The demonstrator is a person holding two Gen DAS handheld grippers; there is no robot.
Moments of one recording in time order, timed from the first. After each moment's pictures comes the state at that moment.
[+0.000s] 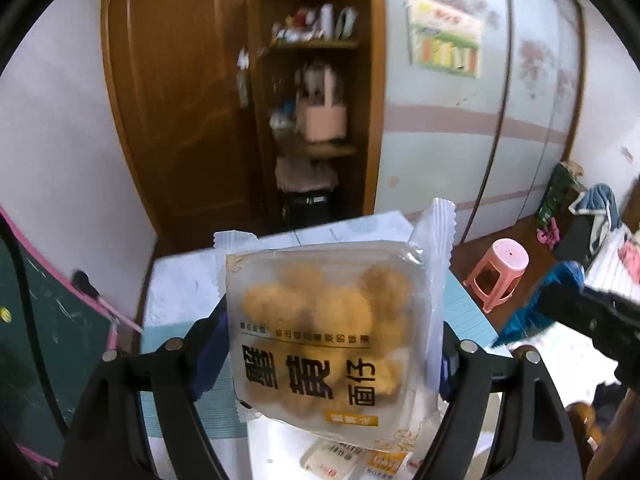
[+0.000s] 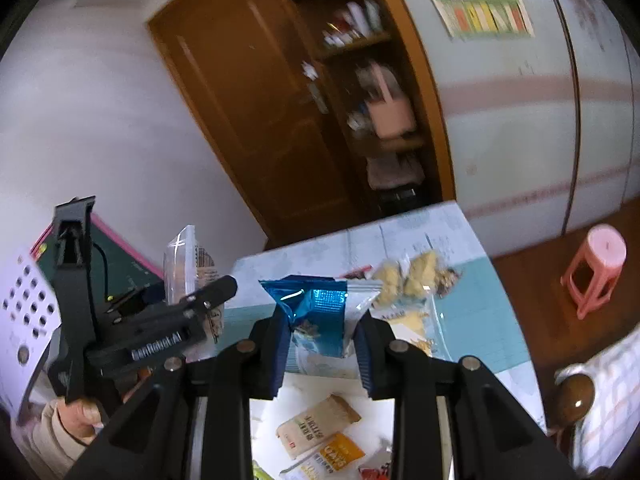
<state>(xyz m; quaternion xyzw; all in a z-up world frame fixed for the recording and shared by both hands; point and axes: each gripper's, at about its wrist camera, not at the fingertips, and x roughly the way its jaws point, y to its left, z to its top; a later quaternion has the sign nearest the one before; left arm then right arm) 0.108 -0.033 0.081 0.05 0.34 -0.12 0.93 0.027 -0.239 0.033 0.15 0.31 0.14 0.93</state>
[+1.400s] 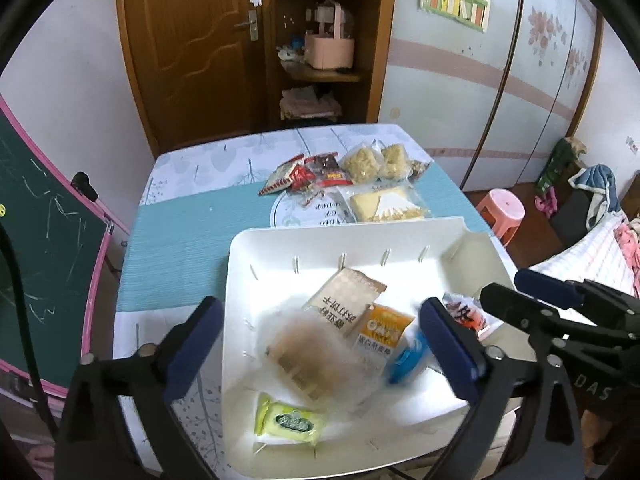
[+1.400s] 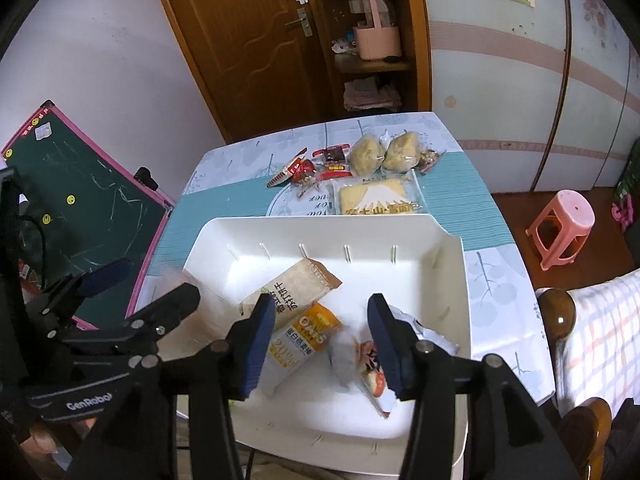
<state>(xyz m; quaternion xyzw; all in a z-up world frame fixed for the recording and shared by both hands) 0.004 -0.005 -0.053 0.02 0.43 -0.11 0.90 -0.039 -0.194 -0.077 0.08 0.44 0.08 0.89</state>
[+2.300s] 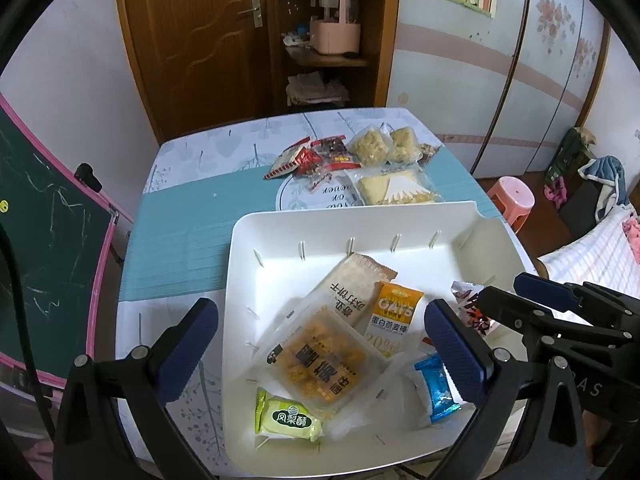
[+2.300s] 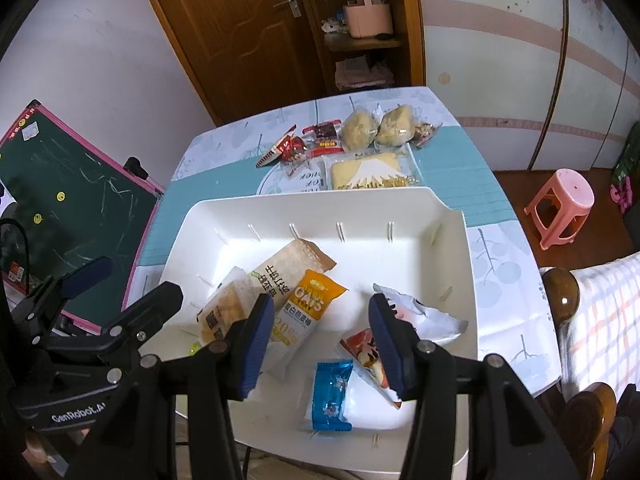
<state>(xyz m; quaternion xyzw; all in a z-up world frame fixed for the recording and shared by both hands) 0.014 -0.011 -0.070 0.03 0.46 -0.09 0.88 -0.027 -0.196 -0.098 0.09 0.48 0.08 0.87</state>
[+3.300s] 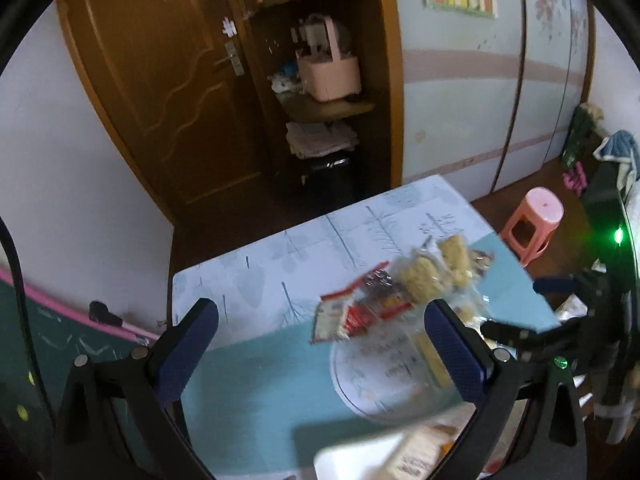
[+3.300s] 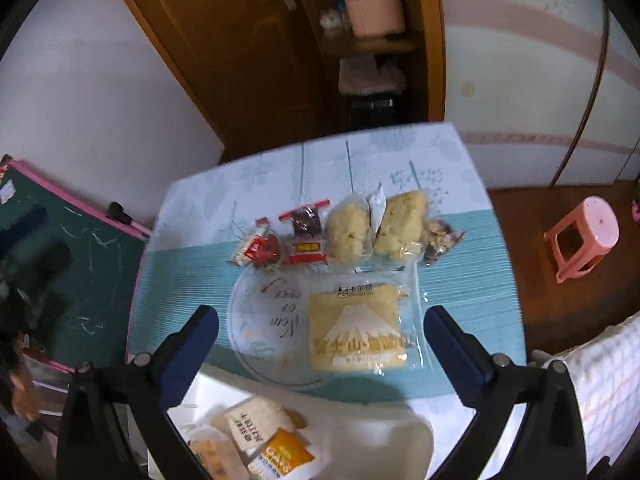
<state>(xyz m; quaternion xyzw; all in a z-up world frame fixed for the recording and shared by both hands) 0.258 -0.038 0.016 0.14 0.43 -0.09 0.89 0.211 -0.240 -0.091 0.10 0.53 0.10 0.83</state>
